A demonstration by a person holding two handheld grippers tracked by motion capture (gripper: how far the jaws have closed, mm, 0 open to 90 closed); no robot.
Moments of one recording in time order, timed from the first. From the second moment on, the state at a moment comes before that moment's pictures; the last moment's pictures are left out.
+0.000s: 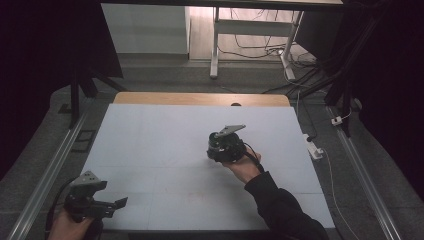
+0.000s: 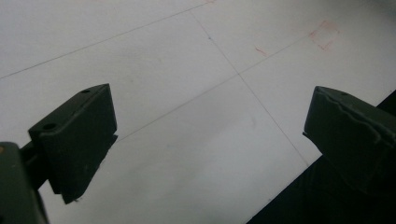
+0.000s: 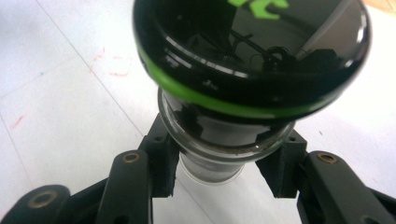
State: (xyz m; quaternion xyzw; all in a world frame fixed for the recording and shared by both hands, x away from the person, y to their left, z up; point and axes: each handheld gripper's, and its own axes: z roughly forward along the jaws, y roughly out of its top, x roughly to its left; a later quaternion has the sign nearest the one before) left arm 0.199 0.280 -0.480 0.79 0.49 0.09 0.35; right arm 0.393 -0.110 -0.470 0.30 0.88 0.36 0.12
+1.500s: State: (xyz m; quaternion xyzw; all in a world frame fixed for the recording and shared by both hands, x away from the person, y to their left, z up) left arm 0.199 0.277 -0.480 0.80 0.49 0.09 0.34; right arm 0.423 -0.071 -0.505 0.30 0.88 0.34 0.14
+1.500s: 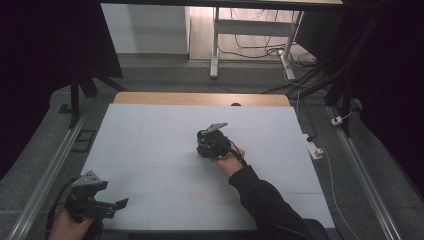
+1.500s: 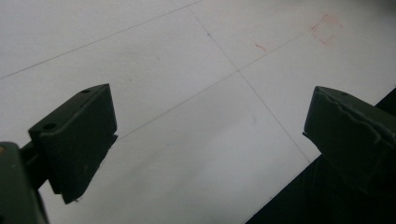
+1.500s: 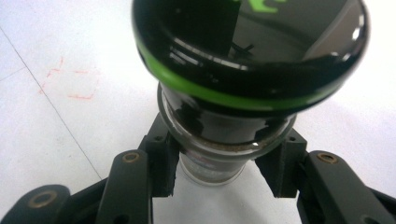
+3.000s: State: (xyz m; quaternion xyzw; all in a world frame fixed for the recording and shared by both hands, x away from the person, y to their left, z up) left arm 0.225 0.255 -0.476 0.81 0.42 0.08 0.40; right arm 0.423 -0.073 -0.507 0.29 0.88 0.34 0.14
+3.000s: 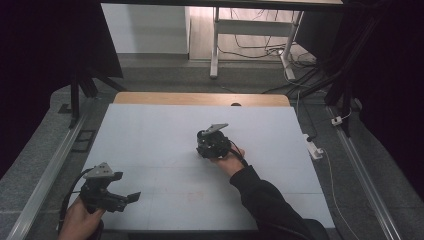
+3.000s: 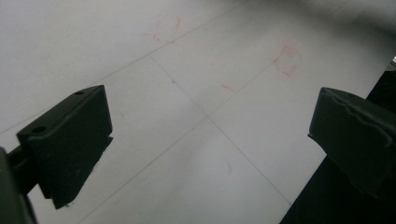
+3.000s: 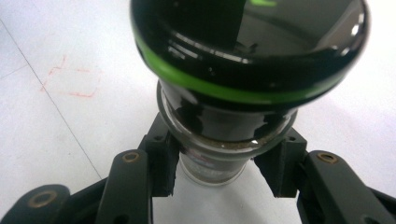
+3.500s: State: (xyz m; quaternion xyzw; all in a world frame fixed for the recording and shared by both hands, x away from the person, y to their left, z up) left arm 0.249 0.234 -0.474 0.82 0.40 0.08 0.40; right arm 0.423 -0.073 -0.507 0.29 0.88 0.34 0.13
